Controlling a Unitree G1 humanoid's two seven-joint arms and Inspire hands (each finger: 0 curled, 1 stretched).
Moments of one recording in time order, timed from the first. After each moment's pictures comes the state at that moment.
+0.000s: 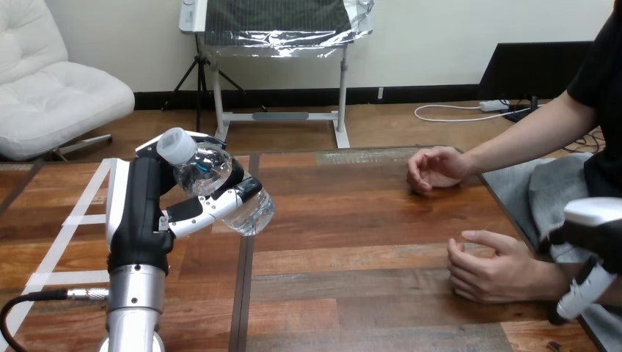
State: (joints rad) left arm -0.04 0.14 0.04 0.12 0.16 -0.34 0.14; right arm -0.28 -0.94 0.18 0.21 -0.78 0.03 0.76
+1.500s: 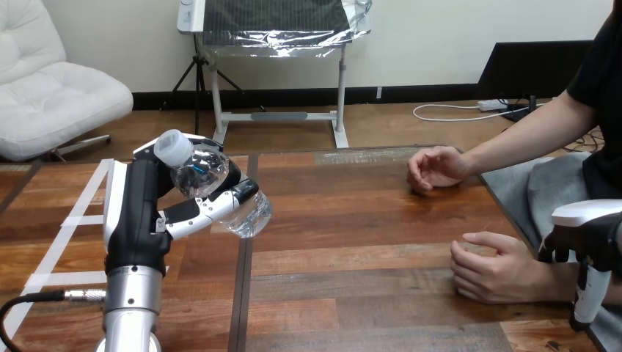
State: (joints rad) left arm -0.04 0.14 0.05 0.13 0.16 -0.34 0.13; right arm -0.36 -0.94 0.27 0.20 -0.84 0.05 0.83
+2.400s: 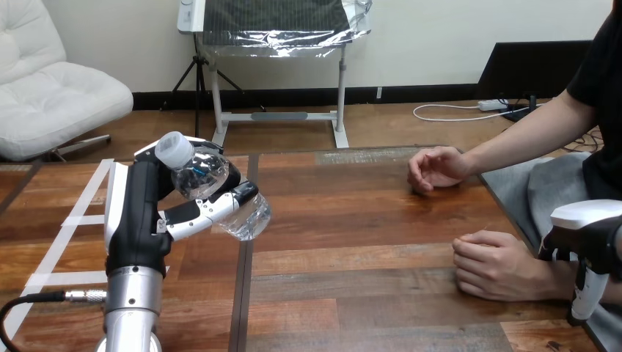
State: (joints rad) left arm -0.04 0.14 0.05 0.13 0.16 -0.32 0.13; right arm -0.37 -0.93 0.29 0.29 -0.83 0.00 0.73
